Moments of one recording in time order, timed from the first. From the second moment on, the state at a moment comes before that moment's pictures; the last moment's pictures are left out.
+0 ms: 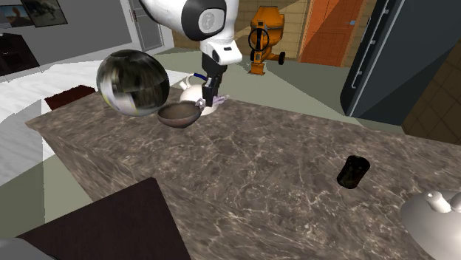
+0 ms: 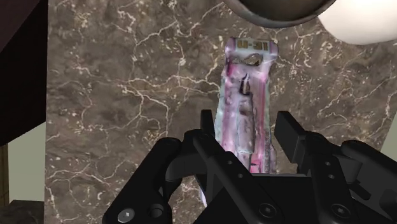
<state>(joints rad) 0.13 0.08 0.29 -2.15 0.25 2.27 1.10</state>
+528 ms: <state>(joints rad) 0.24 0.11 0.37 -2.11 0.21 2.30 1.31</state>
